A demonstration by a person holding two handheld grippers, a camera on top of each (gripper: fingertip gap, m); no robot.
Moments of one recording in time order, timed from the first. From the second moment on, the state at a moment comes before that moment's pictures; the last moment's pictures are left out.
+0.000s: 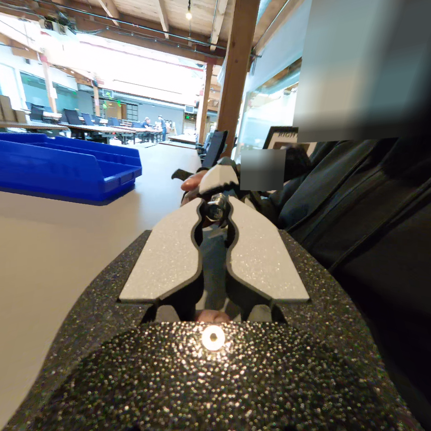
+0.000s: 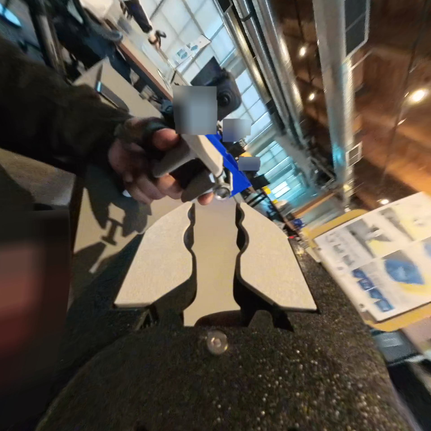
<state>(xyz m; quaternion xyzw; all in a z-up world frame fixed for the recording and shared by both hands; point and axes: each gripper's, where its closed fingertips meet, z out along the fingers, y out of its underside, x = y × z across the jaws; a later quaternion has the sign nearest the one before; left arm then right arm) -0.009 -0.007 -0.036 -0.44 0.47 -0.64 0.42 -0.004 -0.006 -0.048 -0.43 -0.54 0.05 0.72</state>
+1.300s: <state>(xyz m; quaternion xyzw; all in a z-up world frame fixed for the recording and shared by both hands) 0.001 -0.009 -0.049 -0.48 0.49 -0.58 0.44 -0.005 -0.004 -0.050 -0.38 -0.58 -0.01 0.72</state>
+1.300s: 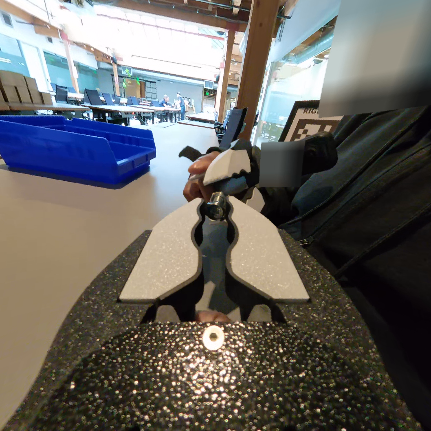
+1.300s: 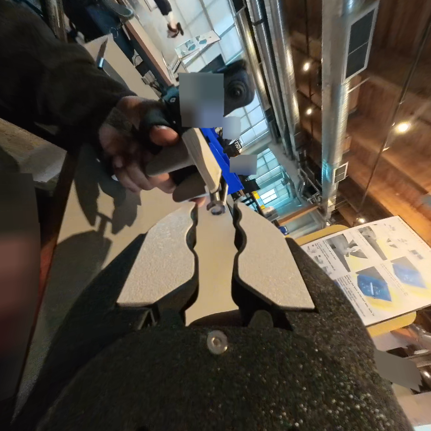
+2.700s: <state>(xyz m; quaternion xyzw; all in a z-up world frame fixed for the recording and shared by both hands) -0.001 -0.013 -0.040 -0.45 0.48 -0.60 0.46 0.004 -0.010 -0.040 -0.49 -0.52 0.25 0.65</state>
